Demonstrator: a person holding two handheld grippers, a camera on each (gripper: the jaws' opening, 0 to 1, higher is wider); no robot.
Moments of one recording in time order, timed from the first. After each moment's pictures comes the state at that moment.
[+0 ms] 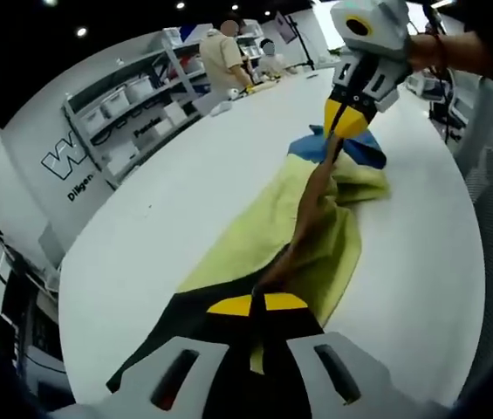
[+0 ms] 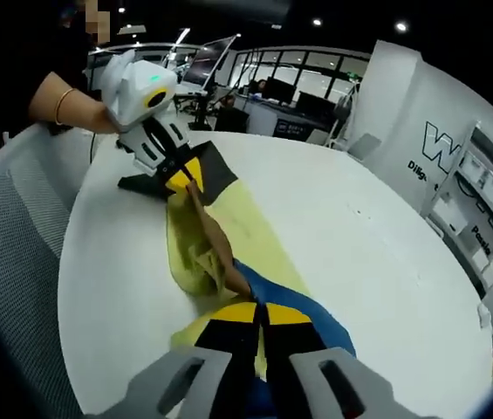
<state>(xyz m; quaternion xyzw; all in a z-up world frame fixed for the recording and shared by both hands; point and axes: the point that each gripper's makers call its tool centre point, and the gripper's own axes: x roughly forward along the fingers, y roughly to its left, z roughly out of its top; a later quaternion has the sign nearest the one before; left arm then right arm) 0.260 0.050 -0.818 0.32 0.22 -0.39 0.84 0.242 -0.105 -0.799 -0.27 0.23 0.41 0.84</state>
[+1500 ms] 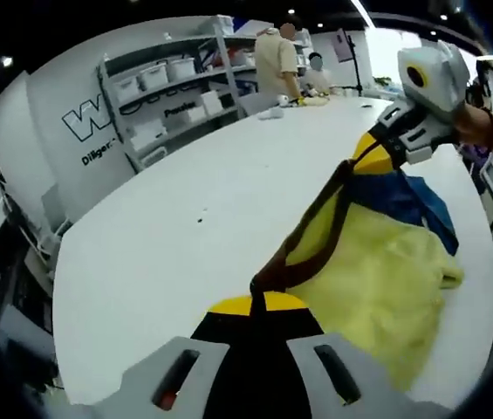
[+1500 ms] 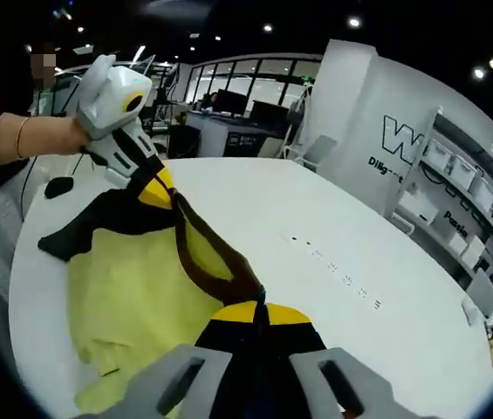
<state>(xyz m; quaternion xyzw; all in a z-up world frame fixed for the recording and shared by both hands) 0.412 0.046 -0.777 0.22 0.26 -0.34 0.88 0.398 -0.109 -0.765 -0.23 0.21 0.33 0.89</state>
